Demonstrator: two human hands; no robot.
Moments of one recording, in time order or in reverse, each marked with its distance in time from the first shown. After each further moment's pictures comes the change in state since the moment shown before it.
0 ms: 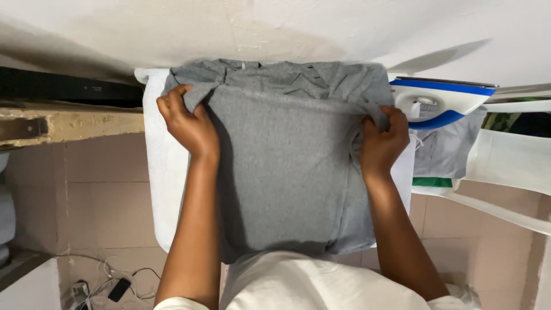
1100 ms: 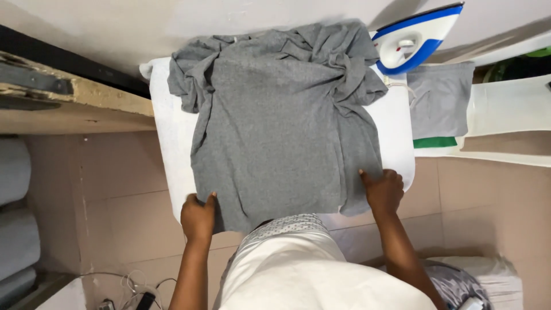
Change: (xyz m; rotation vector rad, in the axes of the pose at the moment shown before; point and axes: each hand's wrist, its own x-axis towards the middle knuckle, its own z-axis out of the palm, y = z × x) left_hand -0.171 -0.121 -0.169 0.395 -0.600 -0.462; right_hand -0.214 0.088 -0.094 -0.613 -0.278 0.508
